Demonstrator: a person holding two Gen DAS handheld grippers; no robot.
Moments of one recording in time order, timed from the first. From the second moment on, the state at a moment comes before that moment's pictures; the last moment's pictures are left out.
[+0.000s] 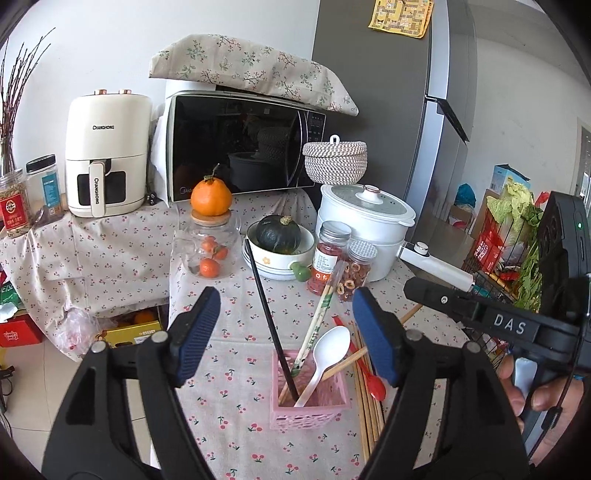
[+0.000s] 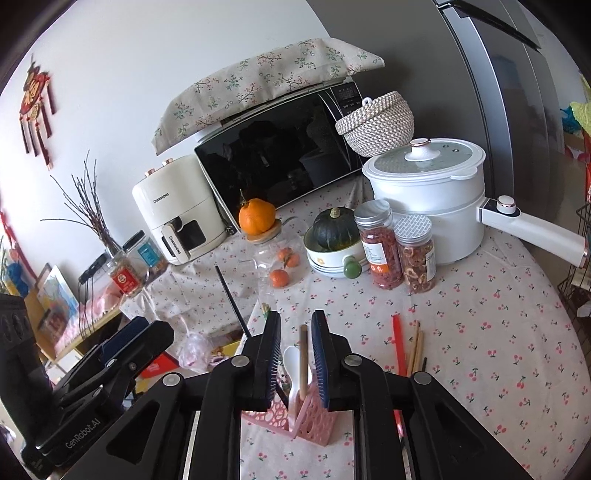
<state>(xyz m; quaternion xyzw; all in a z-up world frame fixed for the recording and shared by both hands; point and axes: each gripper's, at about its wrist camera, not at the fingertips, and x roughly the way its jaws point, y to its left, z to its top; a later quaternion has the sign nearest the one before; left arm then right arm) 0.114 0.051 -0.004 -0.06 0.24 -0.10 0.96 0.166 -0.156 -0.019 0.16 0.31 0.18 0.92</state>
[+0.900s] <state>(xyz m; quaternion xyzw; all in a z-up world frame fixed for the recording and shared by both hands) 0.098 0.039 -0.114 -0.07 0.51 -0.09 0.86 0.142 -0.247 -0.089 0.10 0.43 0.07 0.89</state>
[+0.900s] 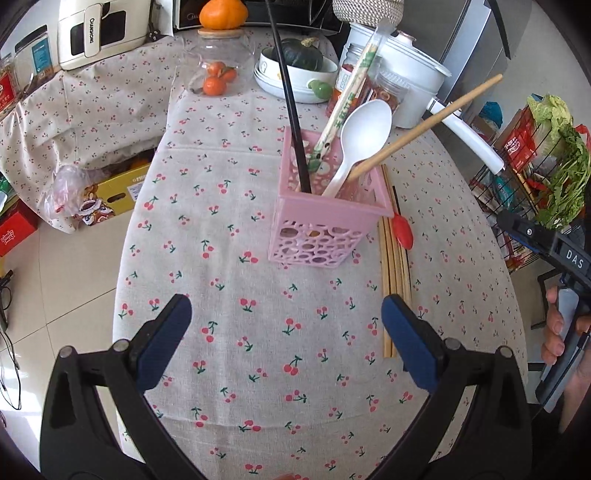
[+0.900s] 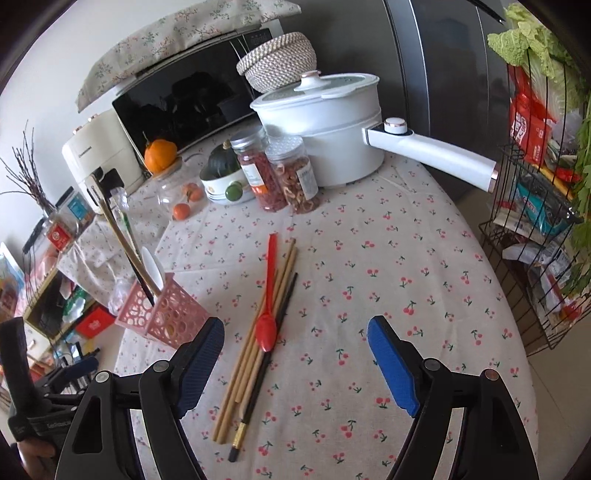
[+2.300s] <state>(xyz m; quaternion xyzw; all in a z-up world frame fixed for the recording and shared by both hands) 0.101 -0.046 -0.147 0.01 0.55 -0.20 0.81 0.154 -0.252 -0.170 0.02 0.61 0.11 0.78</state>
